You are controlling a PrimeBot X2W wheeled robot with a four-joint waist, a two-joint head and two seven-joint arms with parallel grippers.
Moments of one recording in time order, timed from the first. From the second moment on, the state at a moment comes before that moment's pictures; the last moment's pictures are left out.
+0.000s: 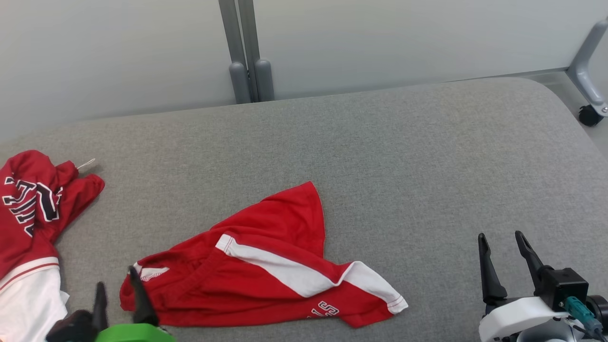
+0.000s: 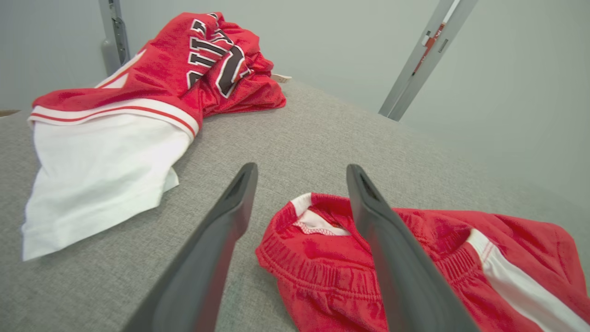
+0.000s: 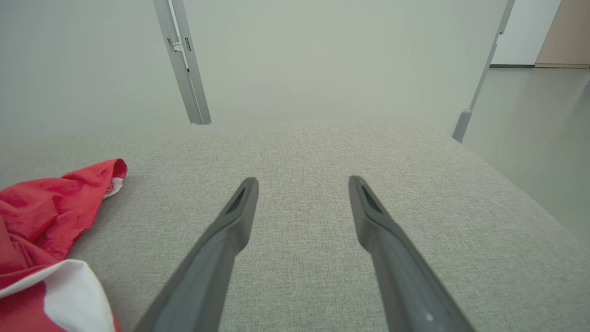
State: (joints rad) left arm 0.05 0.05 0.03 0.29 -0.50 0.13 -0.26; right arm 0.04 -0.05 -0.09 0.19 0.06 0.13 -0.26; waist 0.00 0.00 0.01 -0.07
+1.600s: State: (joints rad) left arm 0.19 0.23 -0.24 -0.03 -0.65 -0.08 0.38; right arm 0.10 -0.05 -0.13 0.22 0.11 0.13 -0.26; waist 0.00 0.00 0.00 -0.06
